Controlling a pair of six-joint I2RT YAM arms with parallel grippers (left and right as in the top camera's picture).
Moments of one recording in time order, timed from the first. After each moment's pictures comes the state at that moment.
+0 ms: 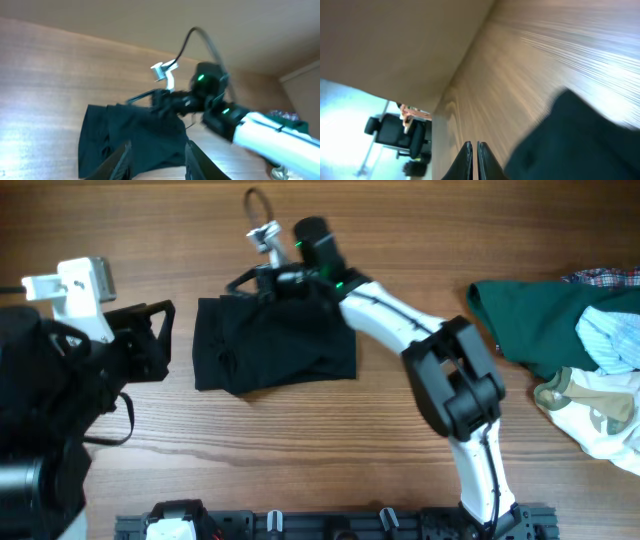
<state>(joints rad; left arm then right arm) 0.05 1.01 1.58 -1.14 0.30 -0.24 0.56 2.27 1.63 0.17 -0.94 0.65</state>
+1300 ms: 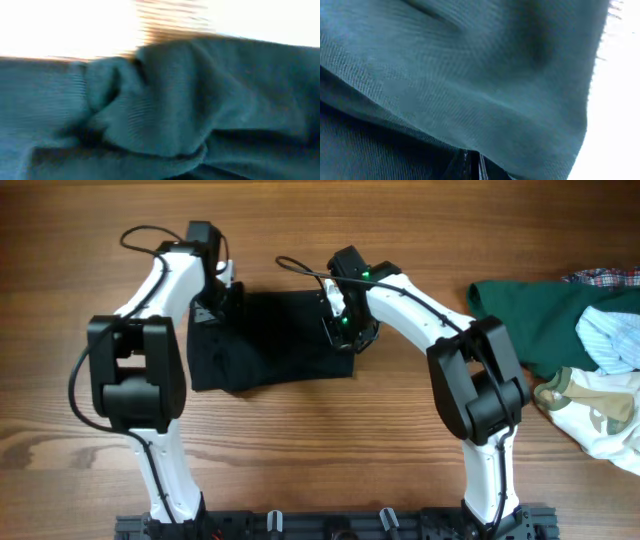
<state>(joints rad) -0.05 2.17 1.59 -0.94 0.18 -0.21 0.49 2.19 1.58 -0.89 -0.28 0.16</state>
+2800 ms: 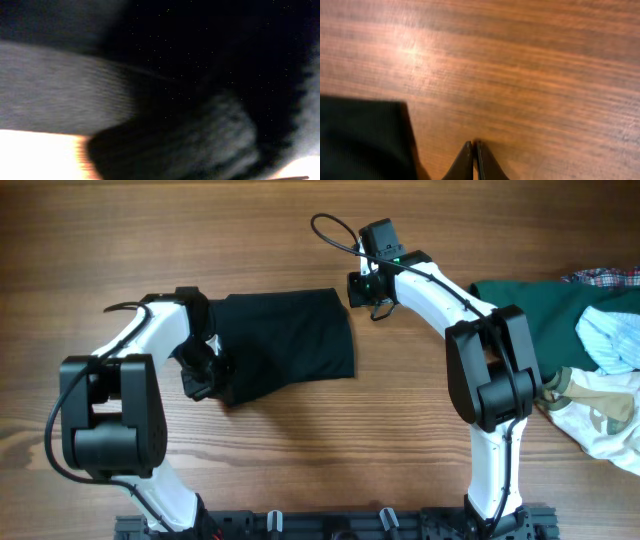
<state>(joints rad) -0.01 1.90 1.13 -1.11 0.28 -0.34 0.36 2.23 1.60 -0.55 -0.09 0.19</state>
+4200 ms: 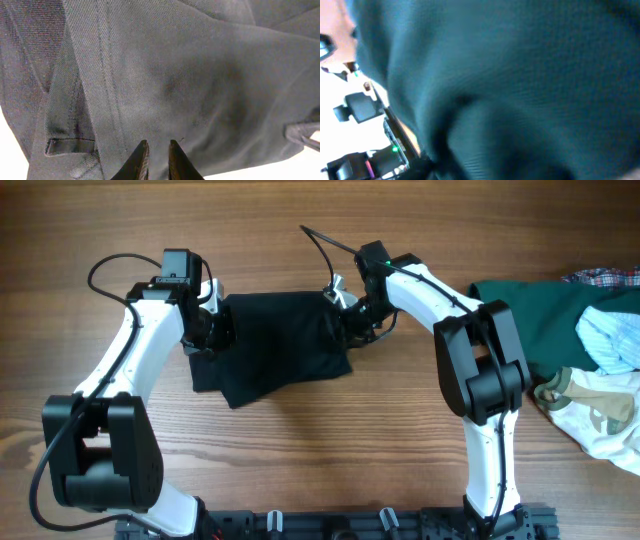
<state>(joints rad) -0.04 1.75 1.20 -0.85 0.26 -0.27 0.37 2.29 1.62 -0.90 -0.81 0.07</state>
